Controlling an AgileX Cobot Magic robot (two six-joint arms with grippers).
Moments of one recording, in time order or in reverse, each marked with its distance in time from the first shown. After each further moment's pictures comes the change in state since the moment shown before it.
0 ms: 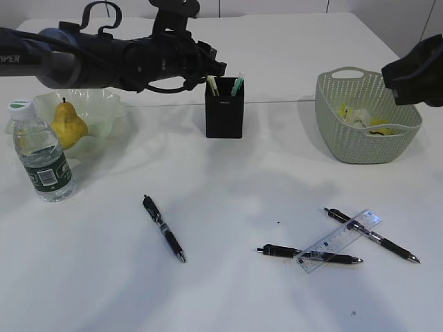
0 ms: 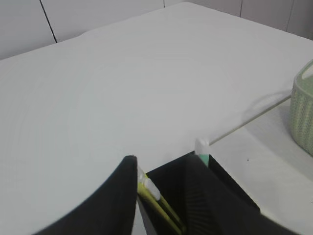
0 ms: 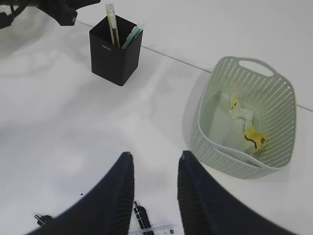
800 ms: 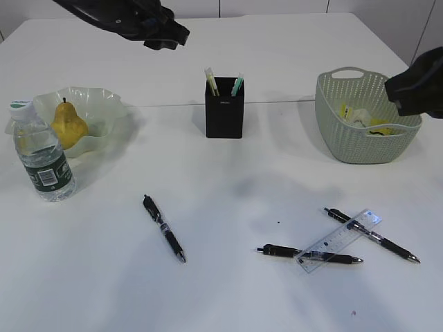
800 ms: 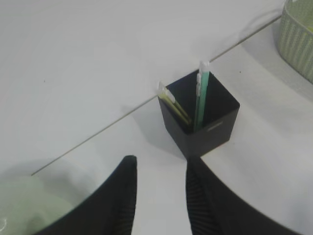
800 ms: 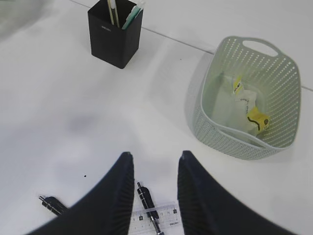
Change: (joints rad) left arm 0.015 -0.296 0.000 0.053 0.654 0.000; right arm 0.000 0.000 0.000 0.015 0.059 0.000
